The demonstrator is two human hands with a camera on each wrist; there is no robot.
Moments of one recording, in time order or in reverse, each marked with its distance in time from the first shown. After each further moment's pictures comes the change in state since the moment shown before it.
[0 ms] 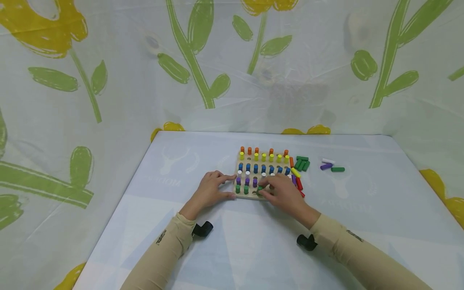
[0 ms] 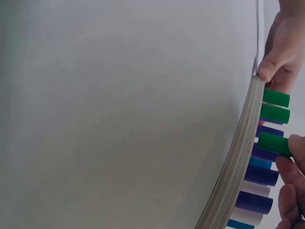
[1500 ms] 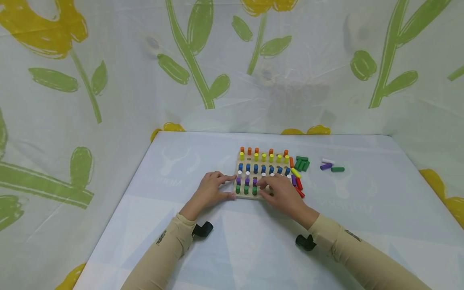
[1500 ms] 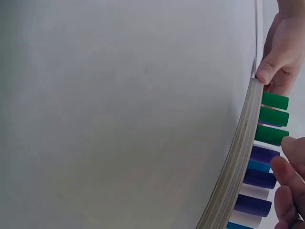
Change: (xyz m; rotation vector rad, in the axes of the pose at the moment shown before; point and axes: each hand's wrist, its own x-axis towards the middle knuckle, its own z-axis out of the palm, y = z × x) left_hand 0.002 -0.002 0.002 0.013 0.002 -0.003; right_hand 0.000 -0.005 0.000 -0.016 -0.011 -0.022
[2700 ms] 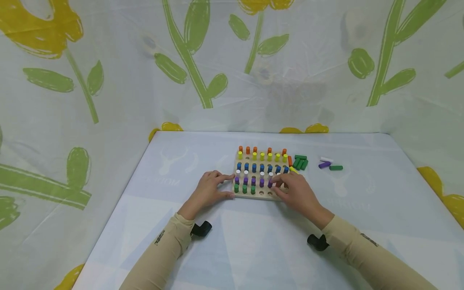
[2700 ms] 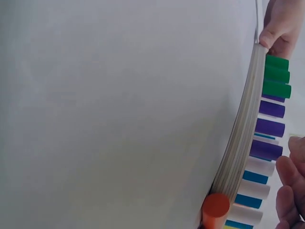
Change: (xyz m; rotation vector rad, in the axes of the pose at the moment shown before) left_hand 0.000 0.001 0.000 -0.004 0.012 0.007; right_hand -0.016 0.030 -0.017 -0.003 0.049 0.119
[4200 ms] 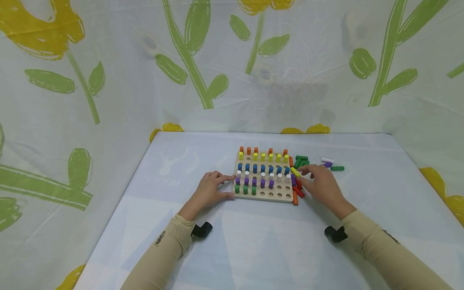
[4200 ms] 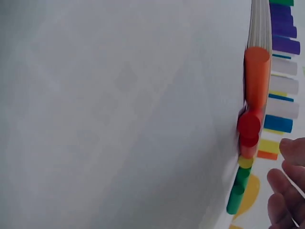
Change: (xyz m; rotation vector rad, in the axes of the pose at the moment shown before) left_hand 0.000 0.002 -0.001 -0.012 -0.017 -0.031; right_hand -0.001 0.062 -0.035 -0.027 0.008 0.175
